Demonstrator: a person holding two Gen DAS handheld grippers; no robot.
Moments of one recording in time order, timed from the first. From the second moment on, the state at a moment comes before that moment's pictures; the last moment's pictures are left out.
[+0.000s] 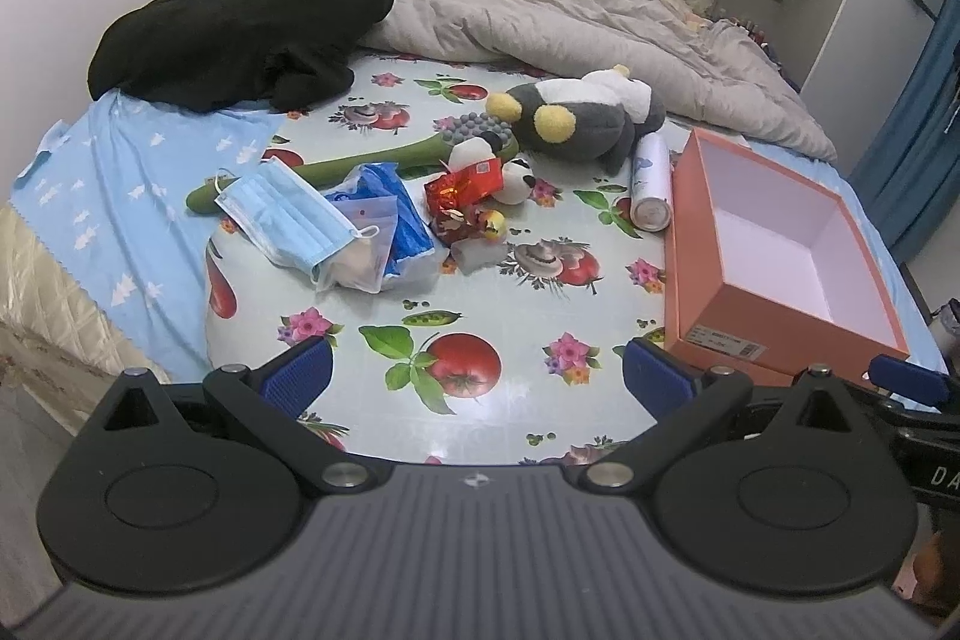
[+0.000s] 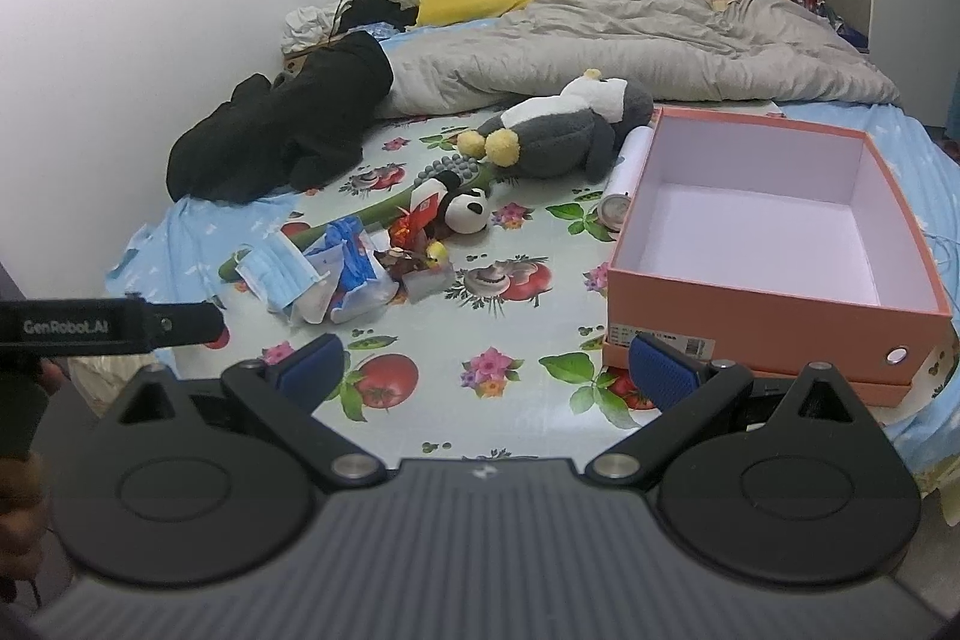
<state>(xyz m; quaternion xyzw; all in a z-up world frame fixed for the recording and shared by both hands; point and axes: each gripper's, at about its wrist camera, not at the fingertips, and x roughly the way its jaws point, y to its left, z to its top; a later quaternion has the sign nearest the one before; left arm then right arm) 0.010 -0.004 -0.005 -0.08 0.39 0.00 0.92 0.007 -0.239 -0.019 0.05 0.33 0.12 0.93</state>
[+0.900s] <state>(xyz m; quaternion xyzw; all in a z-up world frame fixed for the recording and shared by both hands) 0.012 0.000 -0.004 -0.10 0.39 0.00 0.91 0.013 -0.241 -0.023 0.06 0.34 0.12 0.93</state>
